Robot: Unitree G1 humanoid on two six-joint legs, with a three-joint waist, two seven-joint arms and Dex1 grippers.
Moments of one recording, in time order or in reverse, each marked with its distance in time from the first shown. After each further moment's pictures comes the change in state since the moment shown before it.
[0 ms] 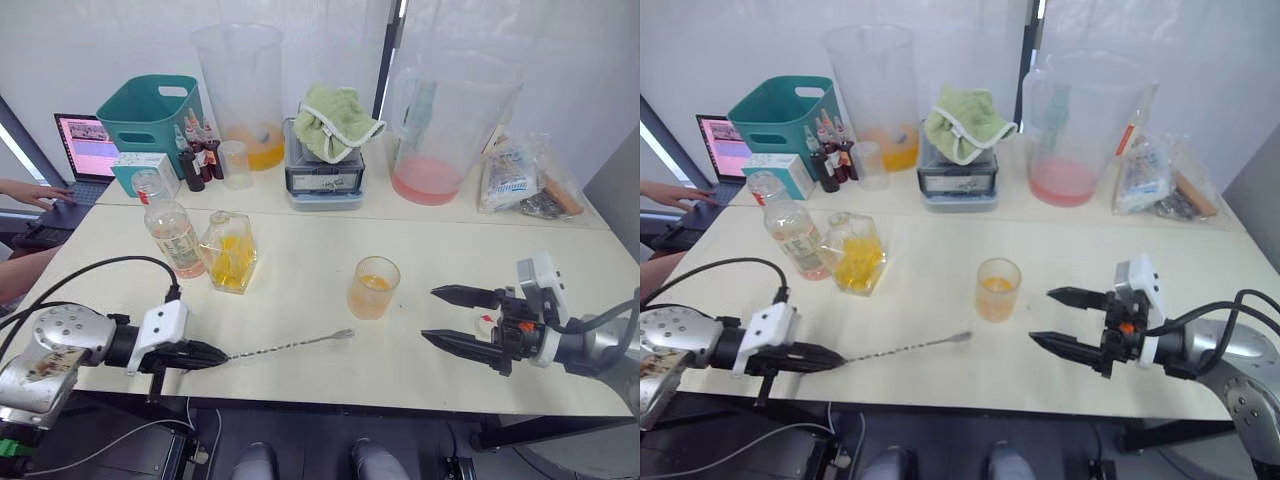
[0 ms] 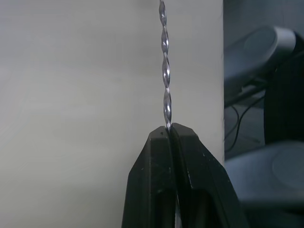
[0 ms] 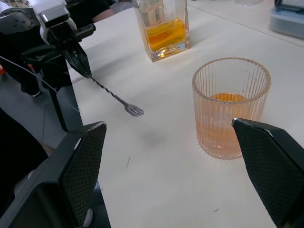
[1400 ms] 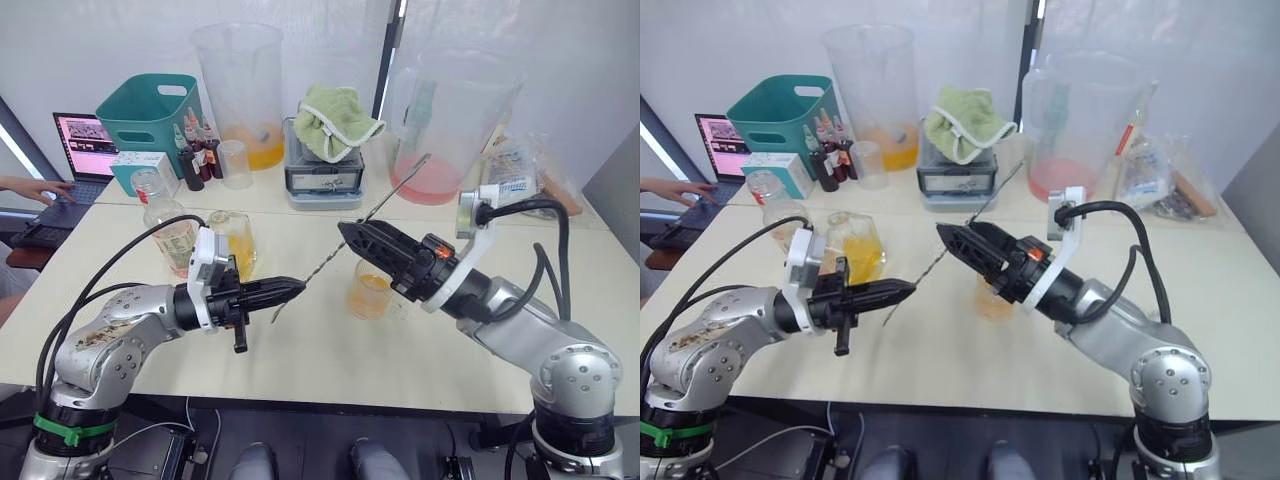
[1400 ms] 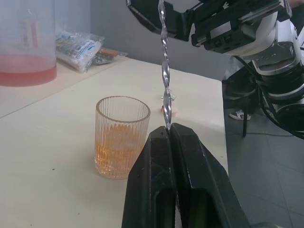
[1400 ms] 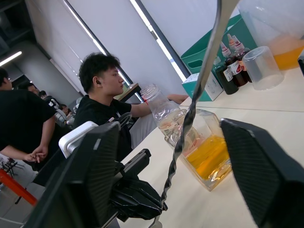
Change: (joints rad) left arm -0.210 -0.341 -0.014 -0.229 -0.342 0.400 0.426; right arm -0.400 0.395 0.264 -0.132 0.673 0.035 -1.084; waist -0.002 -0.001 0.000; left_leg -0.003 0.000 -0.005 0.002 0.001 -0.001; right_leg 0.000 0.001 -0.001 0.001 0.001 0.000
